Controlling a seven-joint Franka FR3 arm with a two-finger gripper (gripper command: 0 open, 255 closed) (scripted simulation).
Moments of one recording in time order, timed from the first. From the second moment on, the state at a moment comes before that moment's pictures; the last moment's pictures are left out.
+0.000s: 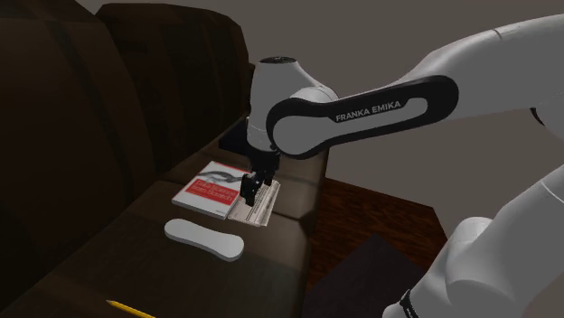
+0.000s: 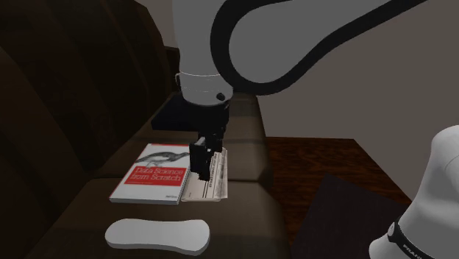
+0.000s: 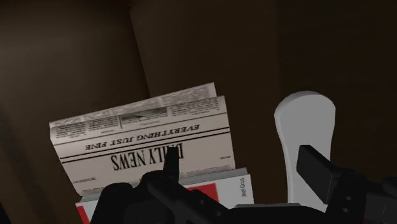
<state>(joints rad) 0.17 -0.16 0.33 -2.21 0.02 2.08 0.06</state>
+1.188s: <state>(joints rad) 0.29 0.28 0.42 -1.96 -0.17 2.22 0.21</state>
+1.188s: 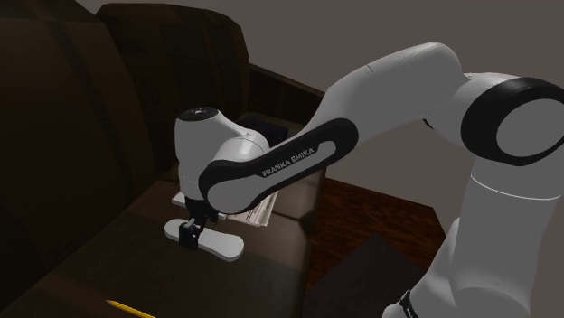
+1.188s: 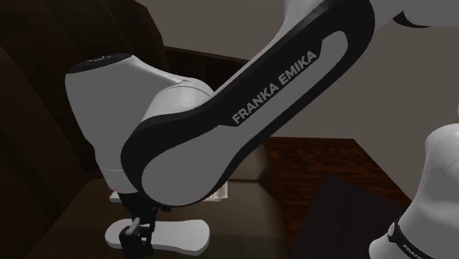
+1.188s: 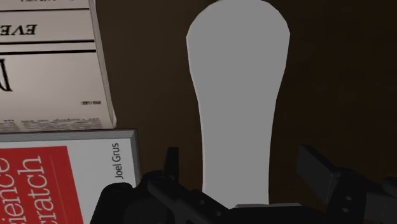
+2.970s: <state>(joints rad) 0.29 0.26 0.43 -1.93 -0.15 2.17 0.20</state>
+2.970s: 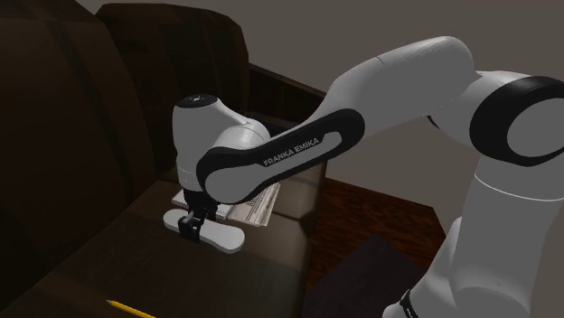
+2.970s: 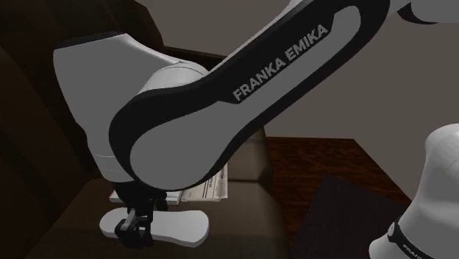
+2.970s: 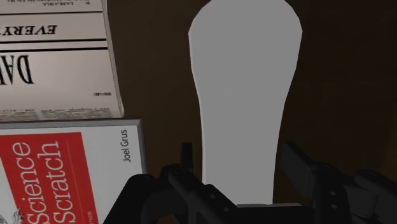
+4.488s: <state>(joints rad) 0.17 0.08 0.38 -1.94 -0.05 2.03 -0.01</state>
